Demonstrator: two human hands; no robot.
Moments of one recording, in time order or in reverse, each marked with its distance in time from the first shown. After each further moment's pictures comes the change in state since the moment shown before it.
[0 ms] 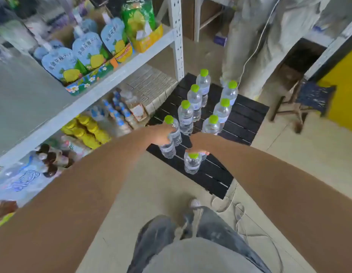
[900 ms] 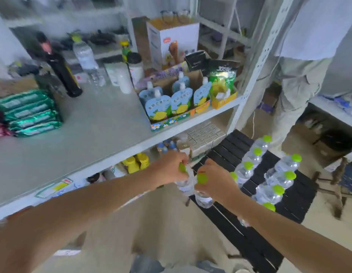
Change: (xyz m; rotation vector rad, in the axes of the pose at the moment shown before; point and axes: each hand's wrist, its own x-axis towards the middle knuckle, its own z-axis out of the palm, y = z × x) left_hand -0.147 -0.149 -0.030 -0.561 0.493 -0.079; right_hand 0.008 -0.197 -0.078 0.181 0.358 -0.061
